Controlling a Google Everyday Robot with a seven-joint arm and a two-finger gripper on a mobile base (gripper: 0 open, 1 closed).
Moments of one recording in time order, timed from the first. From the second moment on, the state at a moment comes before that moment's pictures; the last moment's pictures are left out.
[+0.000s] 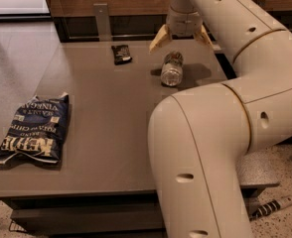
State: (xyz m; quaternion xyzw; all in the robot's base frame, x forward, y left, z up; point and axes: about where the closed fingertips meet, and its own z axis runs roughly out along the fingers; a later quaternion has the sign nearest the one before) arm 0.728 -0.124 0.872 0.00 1.00 -0.02 0.07
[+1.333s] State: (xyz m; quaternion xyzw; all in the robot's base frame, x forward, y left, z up) arm 0.711 -0.109 0.840 0.02 1.00 0.04 0.02
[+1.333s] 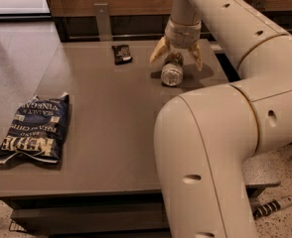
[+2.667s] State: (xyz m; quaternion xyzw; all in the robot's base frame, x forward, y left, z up) arm 0.731 -0.100 0.829 0.02 1.00 0.05 0.05
